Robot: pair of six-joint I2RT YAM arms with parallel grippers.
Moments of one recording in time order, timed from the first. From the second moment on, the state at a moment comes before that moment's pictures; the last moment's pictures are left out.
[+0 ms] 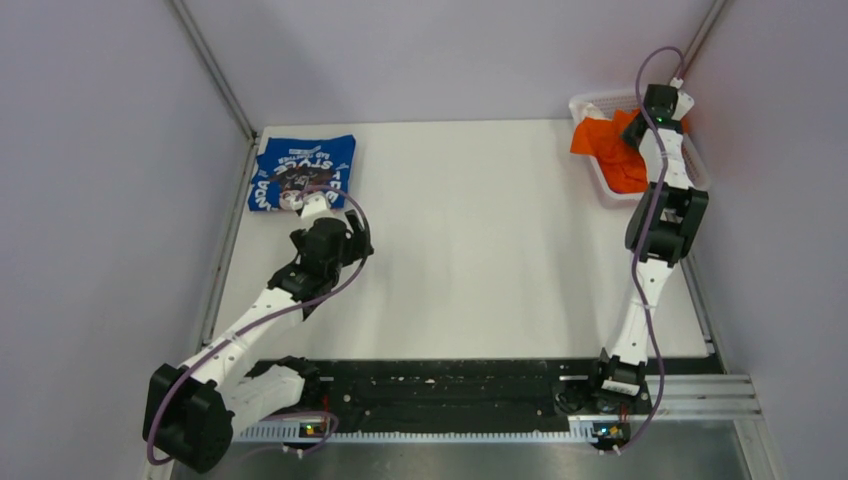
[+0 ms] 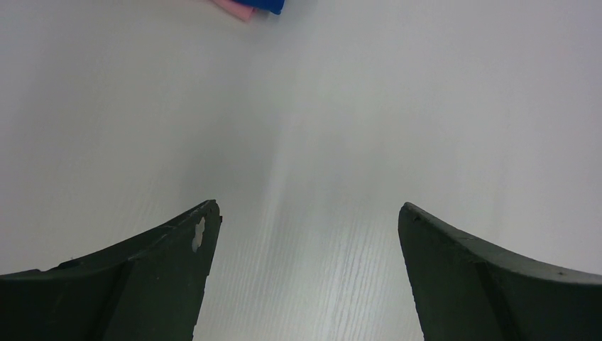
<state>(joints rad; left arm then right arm) -0.43 1.01 0.64 -0.21 -0.44 -0.58 -0.23 2.42 2.23 -0.51 0.24 0.46</state>
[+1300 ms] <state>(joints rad) -0.43 0.85 0.64 -0.26 -0.45 -0.60 -0.23 1.88 1.87 -0.31 -0.02 0.41</state>
